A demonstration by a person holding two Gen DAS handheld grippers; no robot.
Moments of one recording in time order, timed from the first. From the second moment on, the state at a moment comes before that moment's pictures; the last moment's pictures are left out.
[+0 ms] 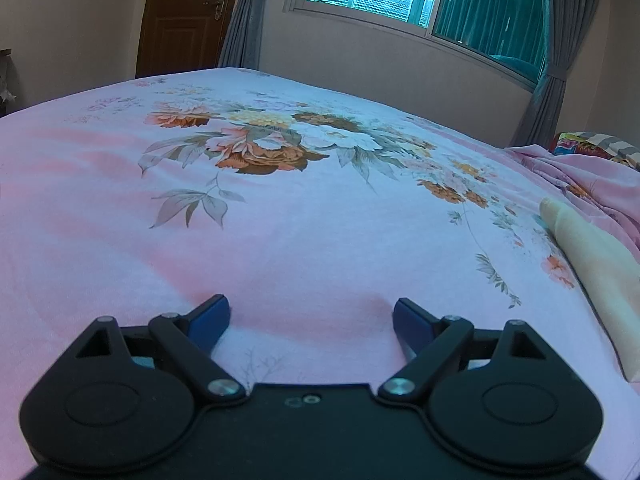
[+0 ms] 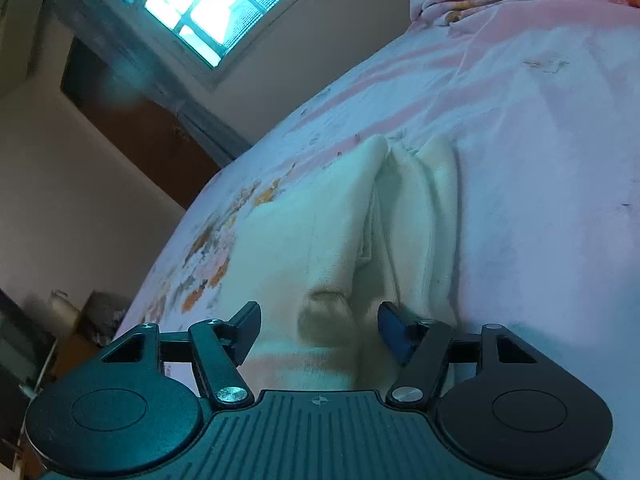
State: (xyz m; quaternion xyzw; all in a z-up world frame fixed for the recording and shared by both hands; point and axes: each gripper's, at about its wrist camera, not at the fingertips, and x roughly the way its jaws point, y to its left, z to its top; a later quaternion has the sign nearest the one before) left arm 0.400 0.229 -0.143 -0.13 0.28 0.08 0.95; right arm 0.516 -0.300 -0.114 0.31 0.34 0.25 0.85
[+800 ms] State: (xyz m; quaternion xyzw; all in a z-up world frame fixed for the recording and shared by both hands) left arm 0.399 0.230 -0.143 -0.14 0.28 0.07 0.95; right arm 0.510 -0.338 -0.114 0.33 0.31 0.24 0.86
